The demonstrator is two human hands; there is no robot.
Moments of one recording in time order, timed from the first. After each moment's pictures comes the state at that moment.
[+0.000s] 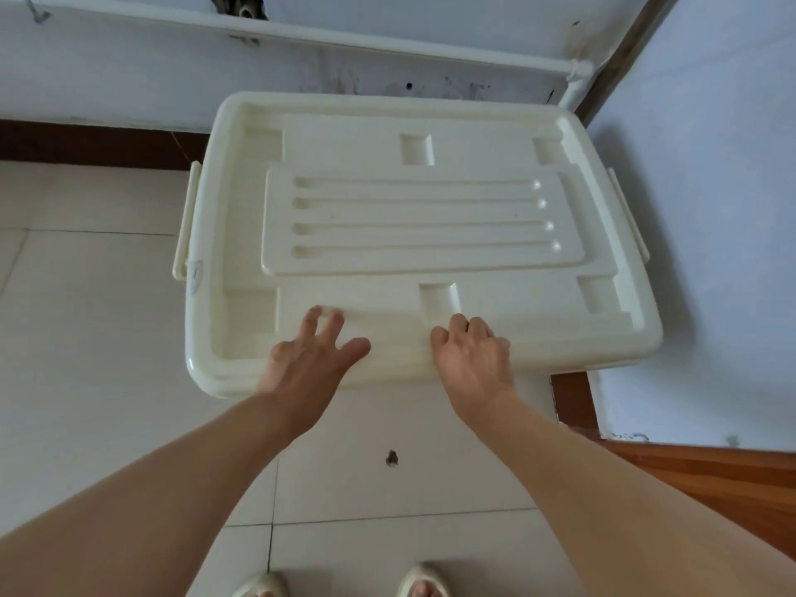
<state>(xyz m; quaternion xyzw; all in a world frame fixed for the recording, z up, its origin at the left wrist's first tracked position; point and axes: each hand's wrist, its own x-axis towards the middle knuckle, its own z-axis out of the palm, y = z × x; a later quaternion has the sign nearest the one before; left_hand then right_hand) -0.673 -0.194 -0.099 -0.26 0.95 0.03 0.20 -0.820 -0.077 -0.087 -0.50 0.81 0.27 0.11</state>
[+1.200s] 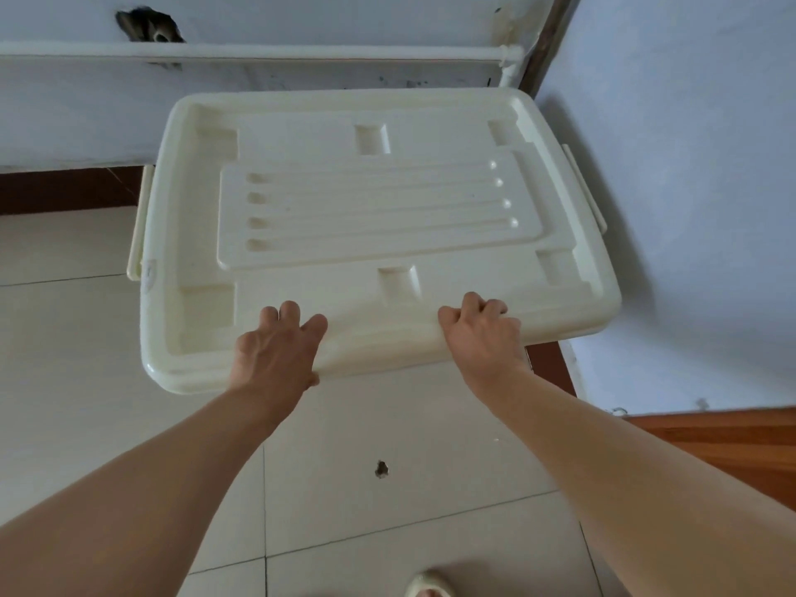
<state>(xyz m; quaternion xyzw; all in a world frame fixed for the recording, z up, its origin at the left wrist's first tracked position) -0.721 -0.202 -0.091 -0.30 0.93 -0.04 0.20 -0.878 -0.052 -0.091 -0.43 0.86 0.26 0.10</state>
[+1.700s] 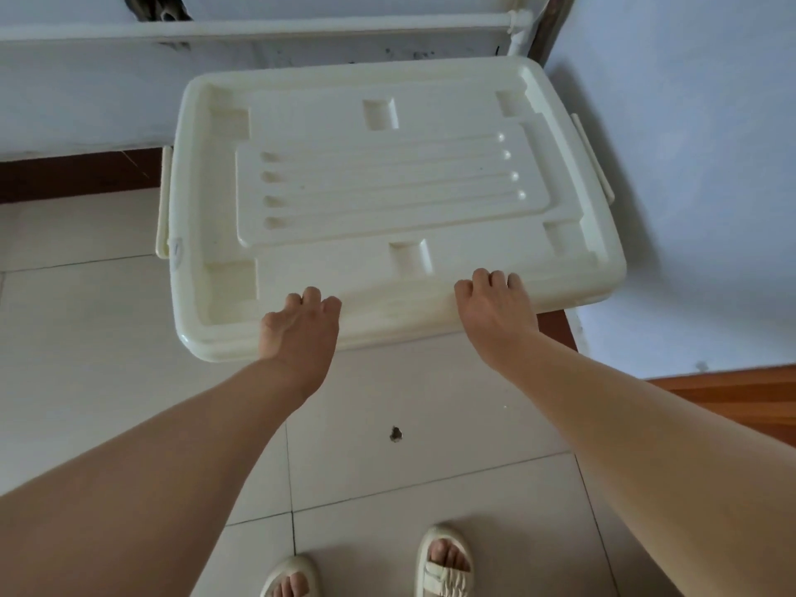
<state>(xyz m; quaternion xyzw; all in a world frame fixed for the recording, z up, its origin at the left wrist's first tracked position) -0.715 -0.189 -0.074 -0.29 0.92 -0.05 0.25 -0.876 -0.045 -0.083 -0.48 0.84 0.24 0.08</state>
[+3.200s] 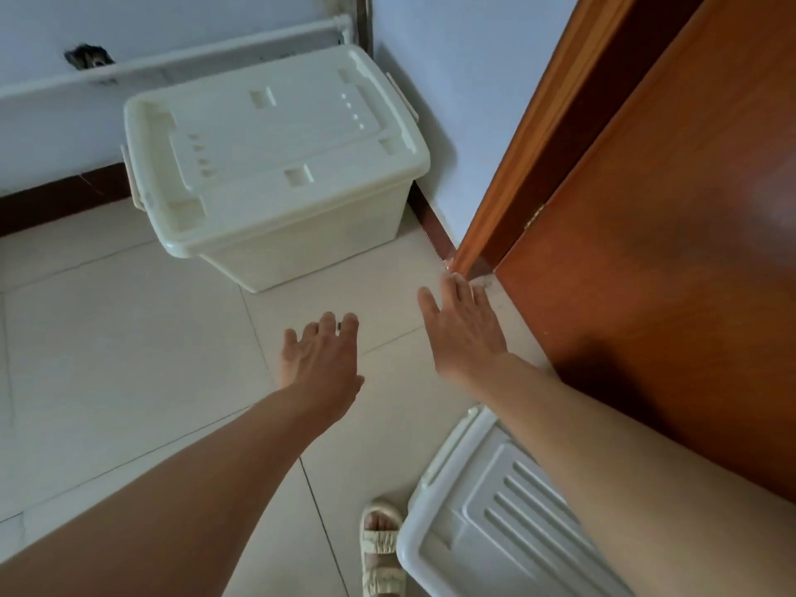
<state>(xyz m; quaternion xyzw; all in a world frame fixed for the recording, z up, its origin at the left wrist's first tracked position) -0.530 0.103 0.100 -0.18 0.96 0.04 0.20 -0.629 0.237 0.091 -0.38 0.92 0.09 0.10</state>
